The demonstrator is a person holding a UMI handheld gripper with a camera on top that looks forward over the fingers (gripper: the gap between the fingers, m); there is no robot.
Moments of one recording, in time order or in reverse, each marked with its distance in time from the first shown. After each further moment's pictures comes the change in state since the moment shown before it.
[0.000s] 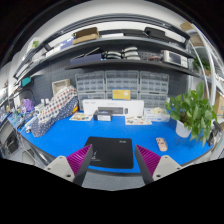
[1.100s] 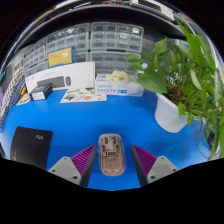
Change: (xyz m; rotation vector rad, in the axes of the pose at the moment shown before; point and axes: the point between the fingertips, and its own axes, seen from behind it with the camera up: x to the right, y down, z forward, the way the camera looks) arm 0.295 0.094 0.229 -0.293 0.210 0.039
